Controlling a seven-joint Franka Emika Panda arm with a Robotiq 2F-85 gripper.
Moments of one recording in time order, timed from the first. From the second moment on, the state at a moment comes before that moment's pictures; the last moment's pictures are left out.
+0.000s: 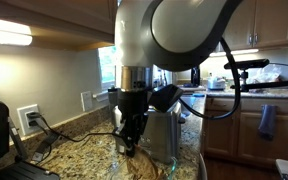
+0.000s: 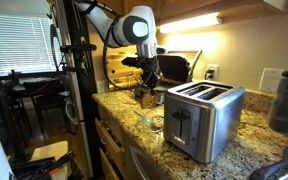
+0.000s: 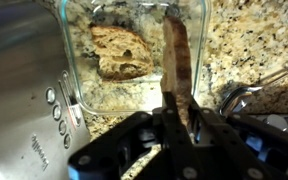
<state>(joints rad) 0.14 -0.01 0.15 -2.29 -0.04 2.46 0.22</state>
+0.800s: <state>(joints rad) 0.08 -0.09 0.10 -2.15 -0.10 2.31 0.16</state>
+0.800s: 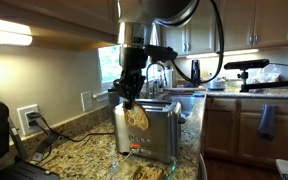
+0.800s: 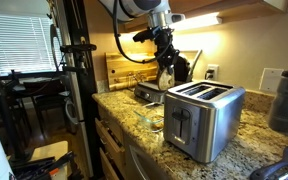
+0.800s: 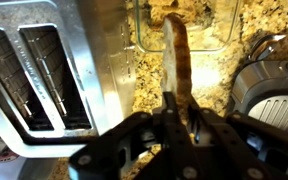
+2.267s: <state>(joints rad) 0.01 -0.05 0.03 -2.06 -0.23 2.32 0.05</state>
